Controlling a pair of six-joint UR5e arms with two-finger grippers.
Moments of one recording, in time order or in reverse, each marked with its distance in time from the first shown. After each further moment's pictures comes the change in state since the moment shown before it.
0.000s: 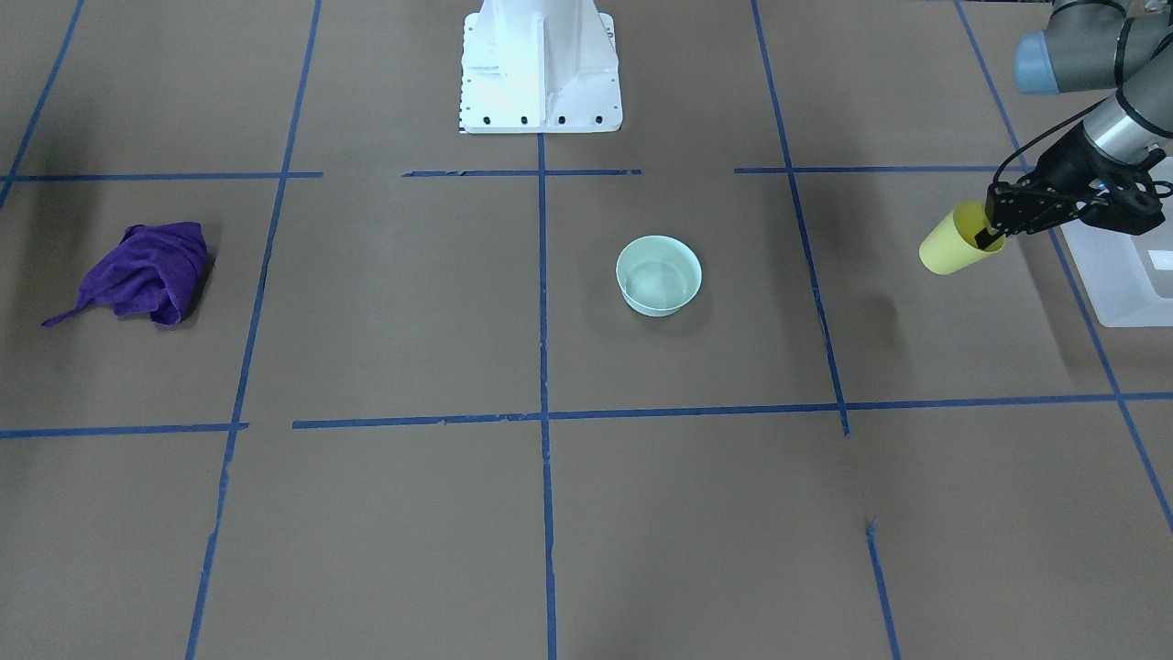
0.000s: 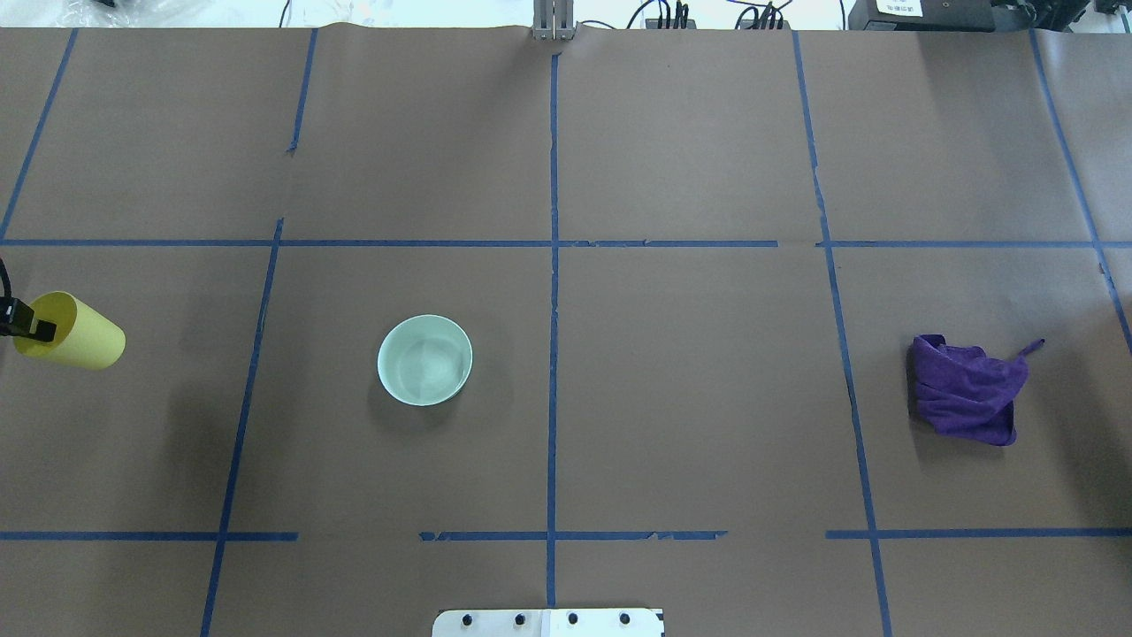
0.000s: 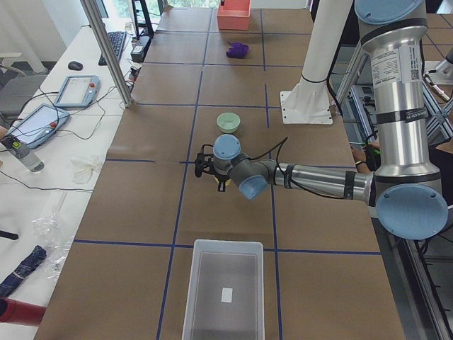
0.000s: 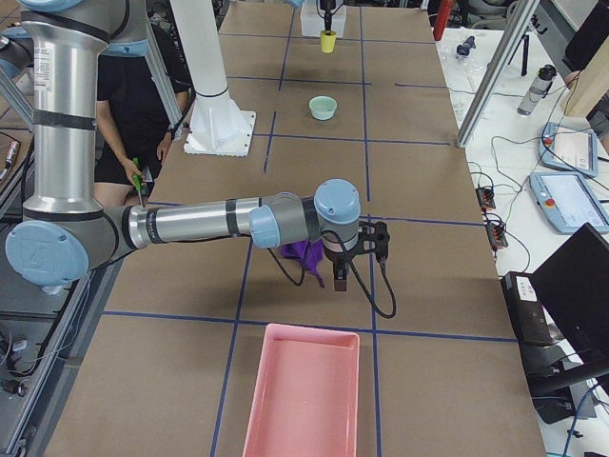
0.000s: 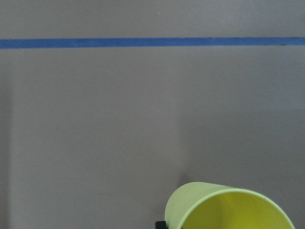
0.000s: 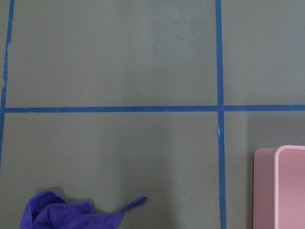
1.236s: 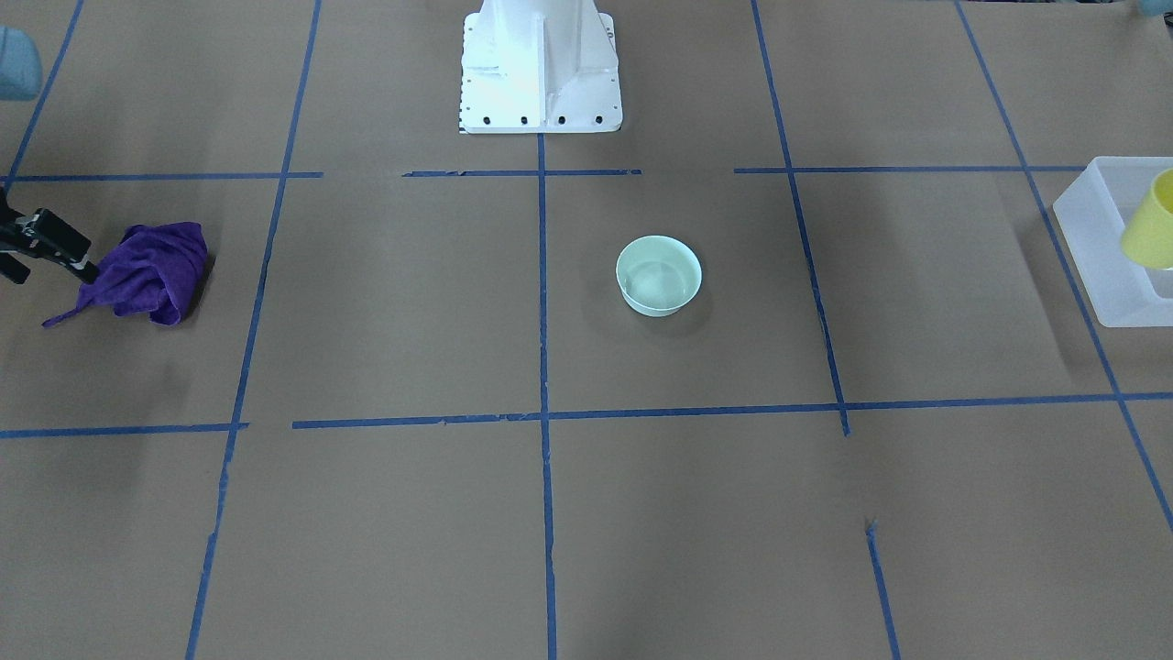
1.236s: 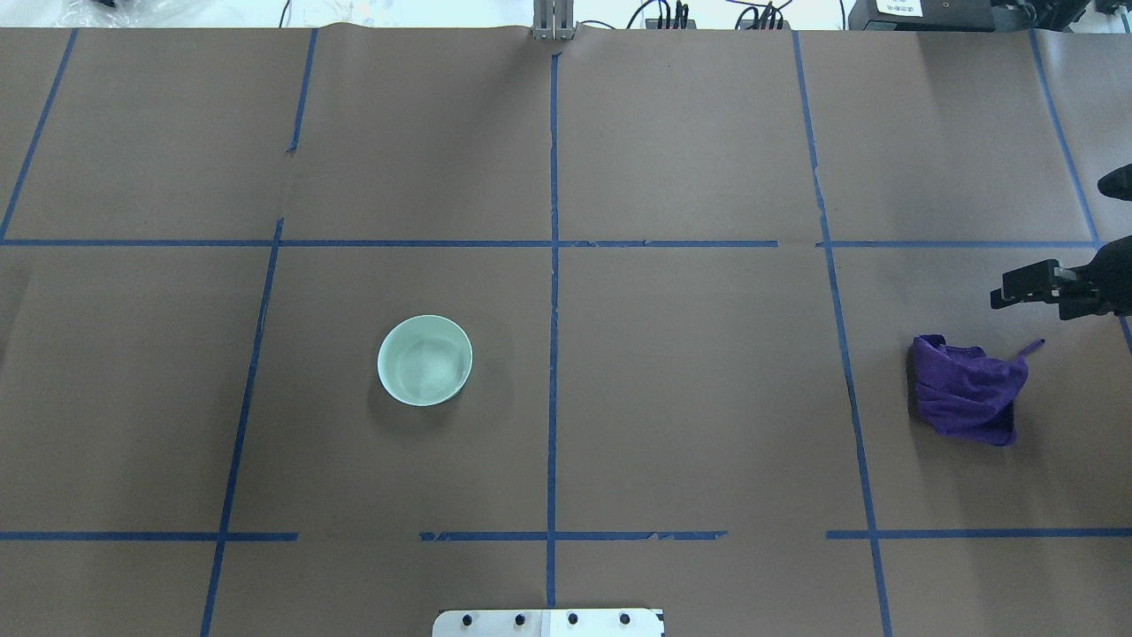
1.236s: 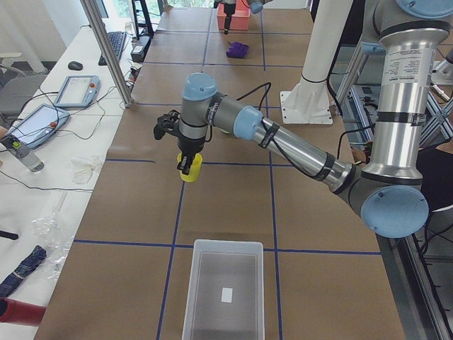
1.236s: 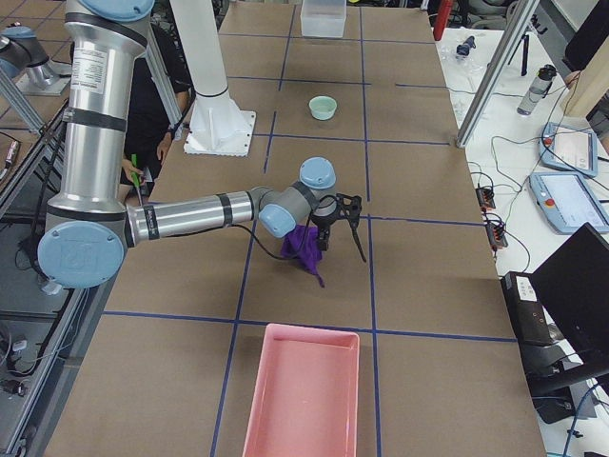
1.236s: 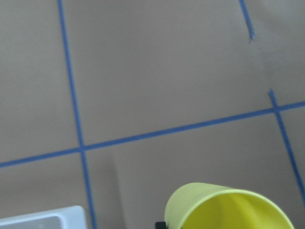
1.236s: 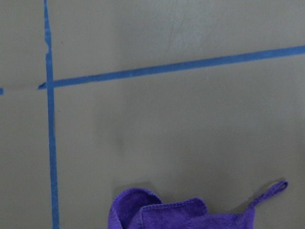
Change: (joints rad) left arm -0.400 -0.266 -0.167 0.809 0.174 0.732; right arm -0.473 -0.058 0.036 0.439 -0.197 0.683
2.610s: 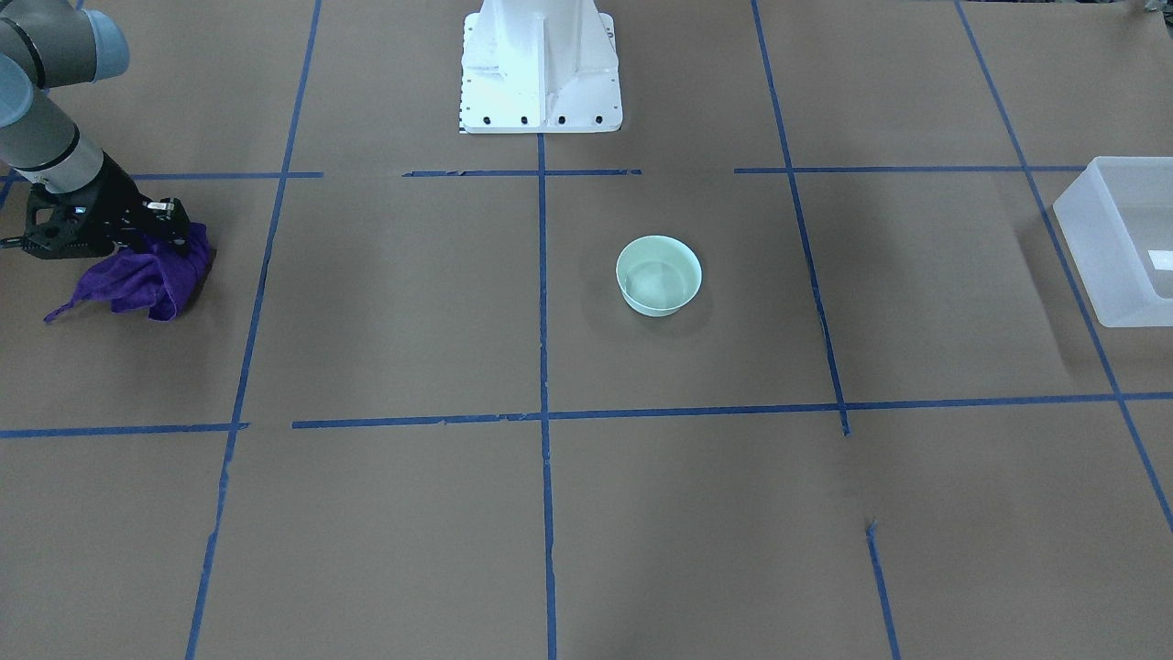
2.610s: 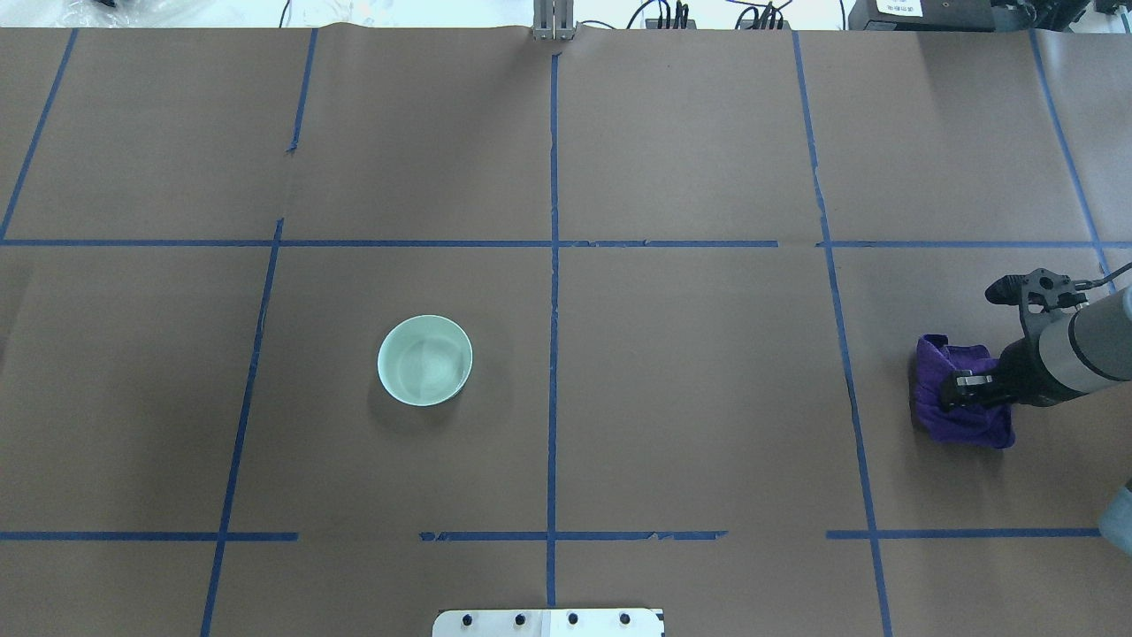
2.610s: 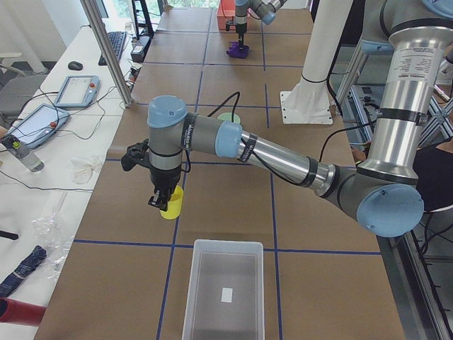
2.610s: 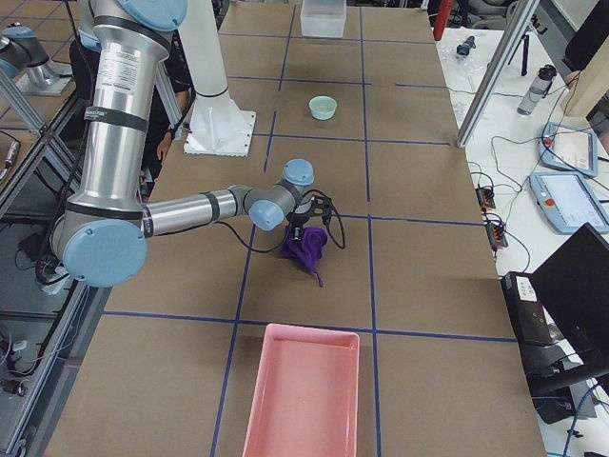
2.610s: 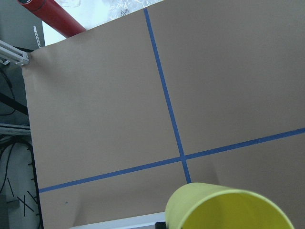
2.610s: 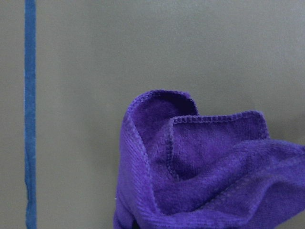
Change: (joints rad) left arm -0.146 -0.064 0.234 0.017 0.024 0.283; right arm -0.257 -0.043 0.028 -0.032 -0.107 0.036
